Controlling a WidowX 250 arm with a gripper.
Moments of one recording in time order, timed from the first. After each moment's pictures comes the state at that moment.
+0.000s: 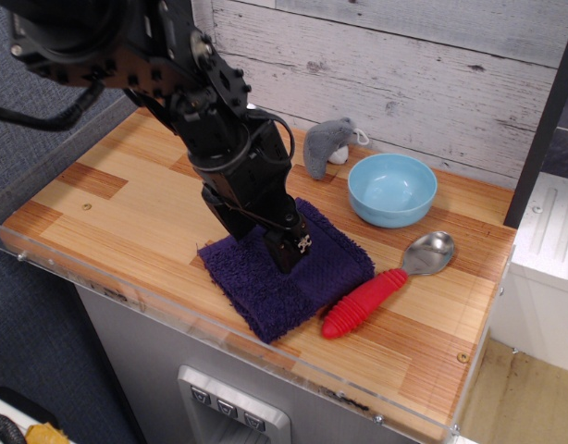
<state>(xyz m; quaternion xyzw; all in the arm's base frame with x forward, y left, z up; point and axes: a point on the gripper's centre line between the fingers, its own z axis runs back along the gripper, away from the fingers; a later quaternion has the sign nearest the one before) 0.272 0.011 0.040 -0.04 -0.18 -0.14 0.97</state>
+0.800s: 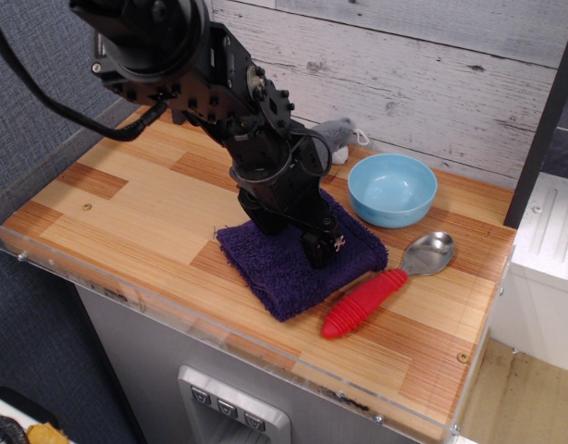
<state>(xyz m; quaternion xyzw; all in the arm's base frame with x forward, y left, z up) 0.295 0.002 0.012 -0.03 -0.17 -0.12 0.98</state>
